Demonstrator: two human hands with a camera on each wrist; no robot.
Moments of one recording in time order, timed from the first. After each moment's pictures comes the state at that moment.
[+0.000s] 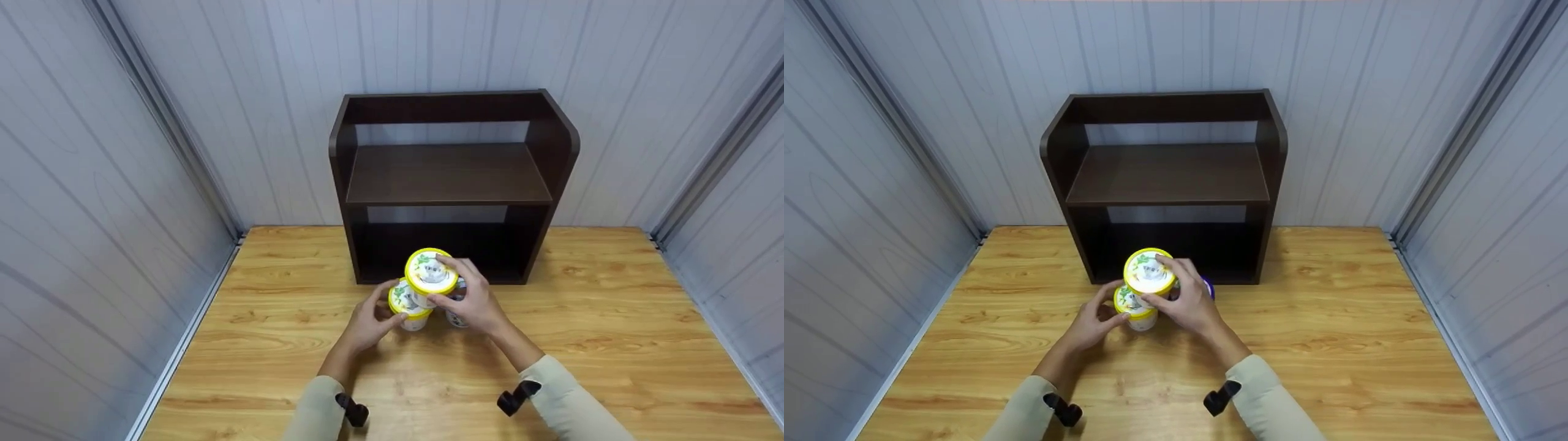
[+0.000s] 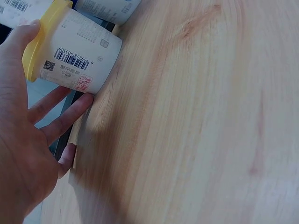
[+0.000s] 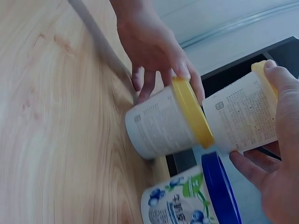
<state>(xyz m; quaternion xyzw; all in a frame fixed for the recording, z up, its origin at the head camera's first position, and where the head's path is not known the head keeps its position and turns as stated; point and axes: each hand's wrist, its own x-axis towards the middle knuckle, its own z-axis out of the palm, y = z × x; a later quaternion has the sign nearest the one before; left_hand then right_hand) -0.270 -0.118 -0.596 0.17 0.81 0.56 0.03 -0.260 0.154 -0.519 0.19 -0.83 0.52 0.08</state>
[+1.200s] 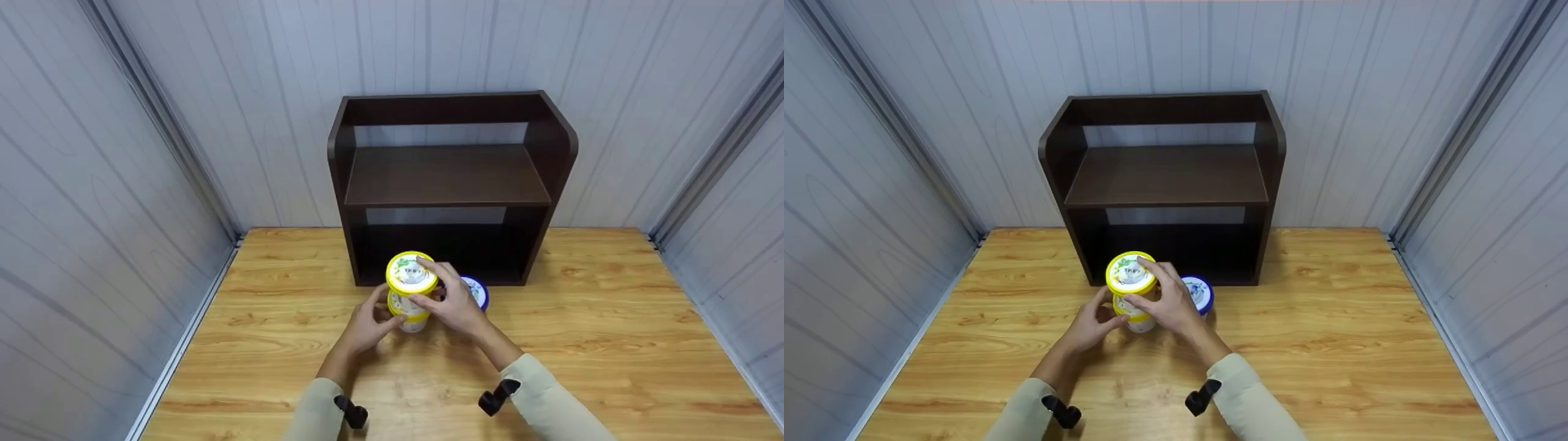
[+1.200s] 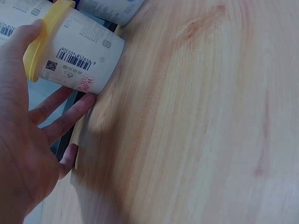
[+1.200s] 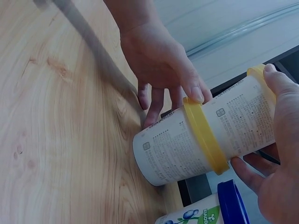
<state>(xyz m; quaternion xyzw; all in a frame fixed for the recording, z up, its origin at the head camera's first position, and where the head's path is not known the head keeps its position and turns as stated) -0.272 -0.118 -0.595 0.17 0.82 0.54 0.02 -0.267 0.125 -0.524 0.21 -0.82 0.53 0.03</state>
